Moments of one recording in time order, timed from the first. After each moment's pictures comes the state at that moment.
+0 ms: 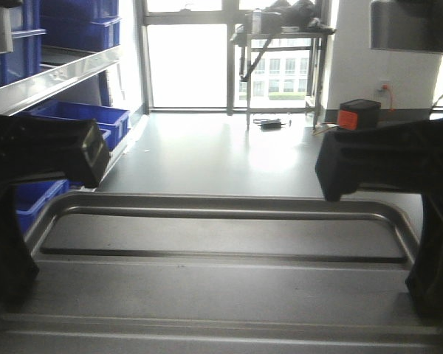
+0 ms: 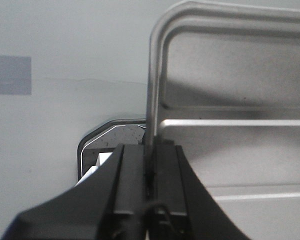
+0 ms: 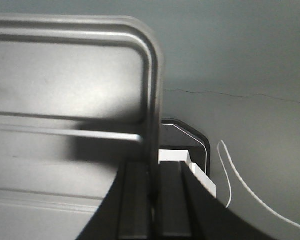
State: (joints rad) left arm -1.04 1.23 -0.76 0.23 0.84 -1.04; right arm 0.92 1.20 -0.74 -0.24 0.89 1.16
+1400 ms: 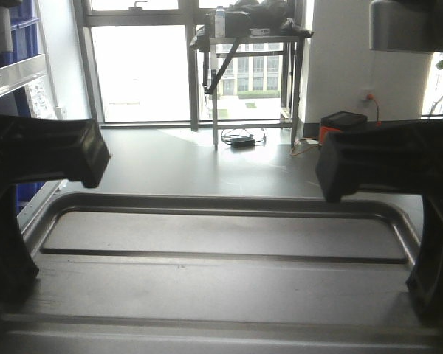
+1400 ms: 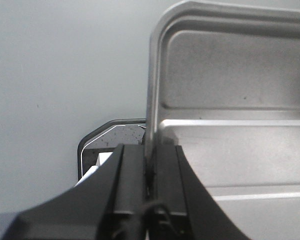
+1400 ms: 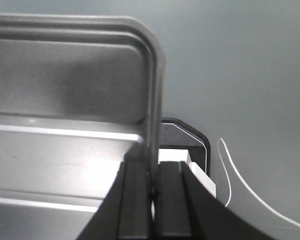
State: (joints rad) left arm -1.04 1.23 -0.76 0.23 0.84 -1.04; right arm 0.92 1.20 -0.74 -0.24 0.89 1.16
